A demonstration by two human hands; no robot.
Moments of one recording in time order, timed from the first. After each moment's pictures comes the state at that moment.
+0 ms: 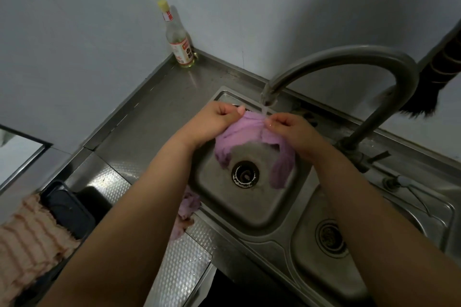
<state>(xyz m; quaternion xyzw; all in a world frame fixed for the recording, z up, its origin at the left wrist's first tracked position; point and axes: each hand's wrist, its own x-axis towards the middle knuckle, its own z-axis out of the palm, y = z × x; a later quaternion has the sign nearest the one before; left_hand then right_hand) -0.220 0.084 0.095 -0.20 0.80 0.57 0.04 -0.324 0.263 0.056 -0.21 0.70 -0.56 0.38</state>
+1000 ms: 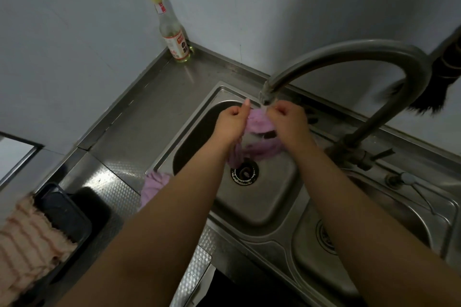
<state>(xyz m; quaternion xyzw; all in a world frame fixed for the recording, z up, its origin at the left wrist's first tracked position) -0.262 0.118 0.043 -0.42 0.67 0.61 -0.04 -0.323 0.232 0.041 -0.14 0.79 -0.55 0.24</state>
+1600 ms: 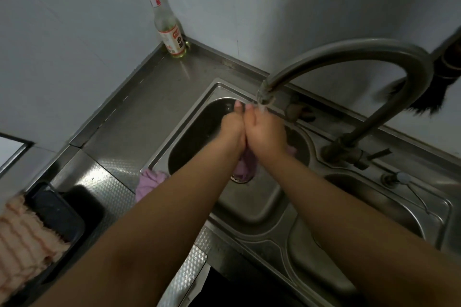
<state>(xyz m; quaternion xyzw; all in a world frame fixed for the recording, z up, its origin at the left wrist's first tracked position) -0.277 0.150 0.056 -0.55 0.43 0.72 -0.04 -0.305 0.207 0.035 -0.21 0.90 -0.35 0.13</state>
